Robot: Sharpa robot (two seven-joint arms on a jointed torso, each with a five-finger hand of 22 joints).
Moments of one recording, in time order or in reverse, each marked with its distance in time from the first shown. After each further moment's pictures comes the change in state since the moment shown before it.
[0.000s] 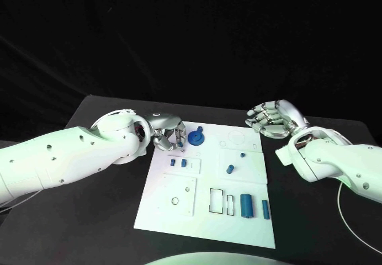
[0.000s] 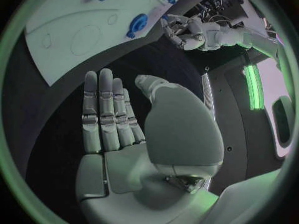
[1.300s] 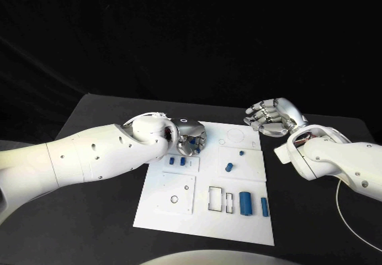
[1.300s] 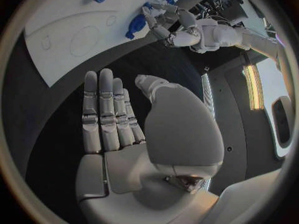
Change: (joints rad) left arm 0.009 0.211 -0.055 -0.128 -0.111 0.059 0.002; left_hand 0.021 0.008 -0.005 0.005 0.000 -0.007 0.000 0.021 -0.007 -0.023 -0.002 0.051 0.007 -0.002 -0.003 0.000 0.014 0.000 -0.004 -0.004 -0.012 -0.009; right arm 0.000 -0.002 0.000 0.011 -0.007 -0.001 -0.007; right_hand 0.000 0.000 0.000 0.000 0.000 -0.002 -0.001 0.004 0.000 0.000 0.000 0.004 0.005 0.000 0.000 0.006 0.001 0.000 0.000 0.000 0.000 0.003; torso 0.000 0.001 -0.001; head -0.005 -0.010
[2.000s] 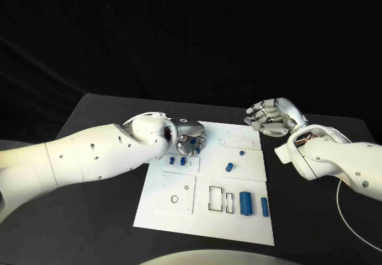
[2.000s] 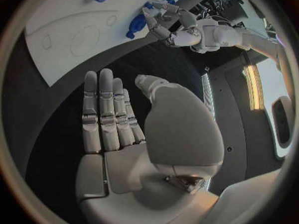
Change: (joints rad) left arm 0.000 -0.005 0.003 0.007 -0.004 0.013 -0.005; left_hand 0.004 -0.036 -0.063 0.058 0.007 -0.077 0.009 0.031 -0.019 -0.137 0.020 0.112 0.023 -0.108 0.023 -0.077 -0.114 0.000 -0.024 0.016 -0.108 -0.102; right arm 0.000 -0.001 0.000 -0.001 -0.002 -0.001 -0.001; right_hand 0.000 0.000 0.000 0.000 0.000 -0.005 0.001 0.000 0.000 -0.007 0.000 0.000 0.003 -0.003 -0.003 0.000 0.001 0.000 0.000 0.000 0.000 0.002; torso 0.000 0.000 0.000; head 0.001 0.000
